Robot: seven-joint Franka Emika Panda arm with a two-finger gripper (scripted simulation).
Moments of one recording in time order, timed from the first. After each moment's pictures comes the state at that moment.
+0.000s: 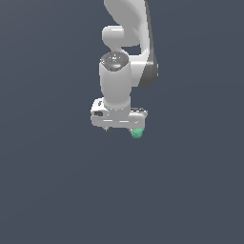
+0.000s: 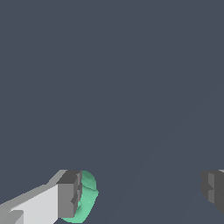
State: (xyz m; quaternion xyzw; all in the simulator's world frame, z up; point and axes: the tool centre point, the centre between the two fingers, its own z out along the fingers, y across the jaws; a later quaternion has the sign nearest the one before) arm 0.009 -0.013 0.180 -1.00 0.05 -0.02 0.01
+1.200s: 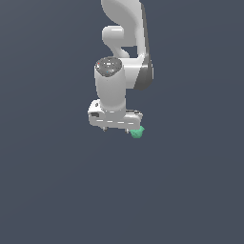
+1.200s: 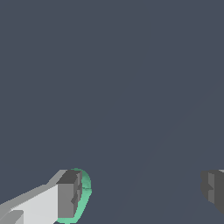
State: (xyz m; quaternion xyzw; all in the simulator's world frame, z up) arm -0.003 -0.026 0.165 -1.00 0.07 0.00 0.01
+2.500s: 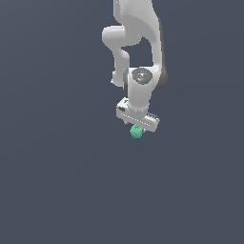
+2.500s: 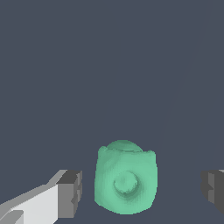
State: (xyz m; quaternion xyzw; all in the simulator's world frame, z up) arm -0.067 0.066 0.102 -0.97 0.25 0.00 0.00
